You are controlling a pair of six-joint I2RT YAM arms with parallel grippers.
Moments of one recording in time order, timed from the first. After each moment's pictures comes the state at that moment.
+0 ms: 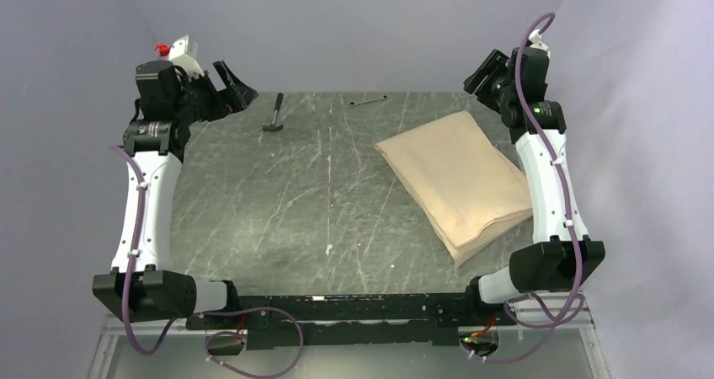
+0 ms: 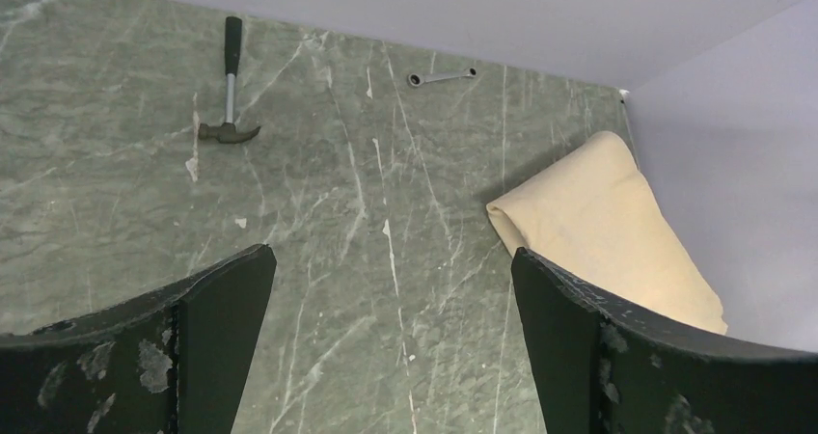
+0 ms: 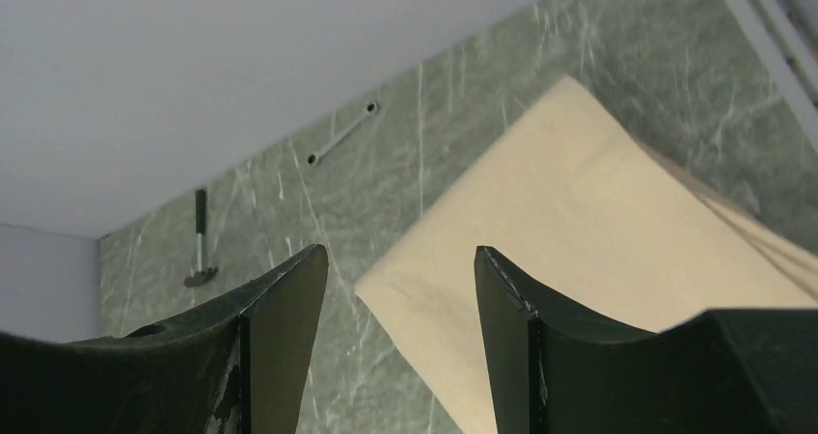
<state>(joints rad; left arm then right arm) 0.08 1.31 1.52 -0.57 0.40 -0.39 0.01 1.44 1.67 -0.61 0.04 0.54</state>
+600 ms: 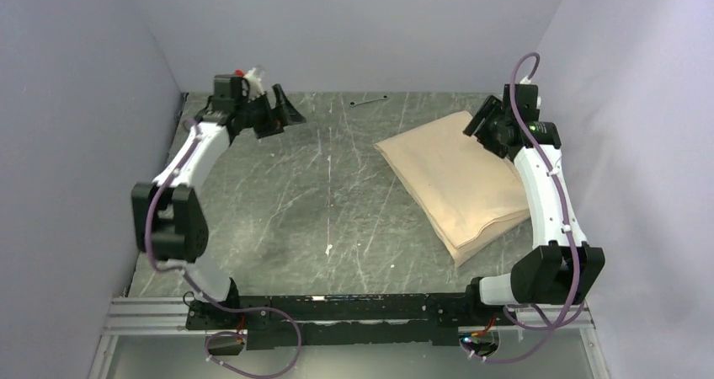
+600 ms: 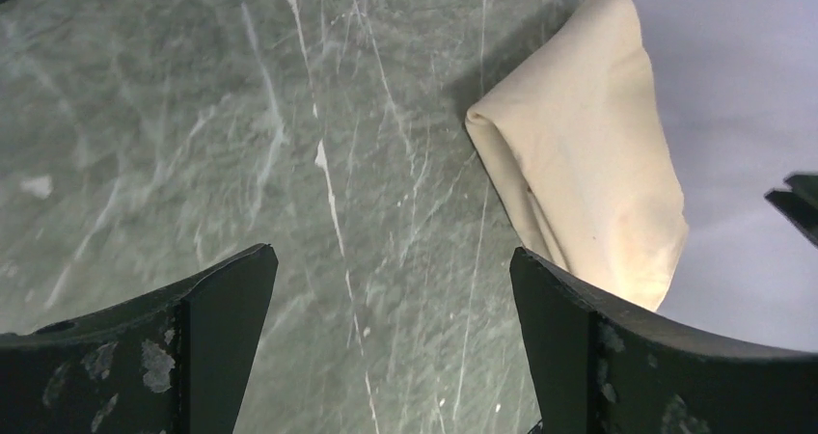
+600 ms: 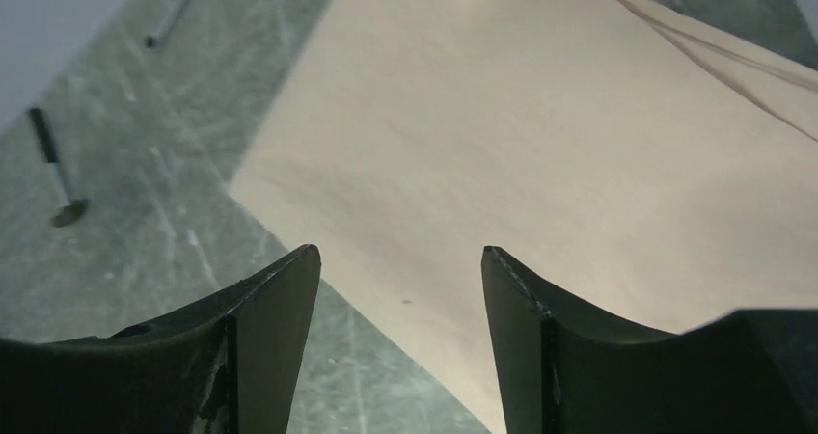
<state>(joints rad) -0.06 1.59 1.34 -0.34 0.57 -0.48 -0.04 1.38 1.43 -0.78 0.02 0.57</state>
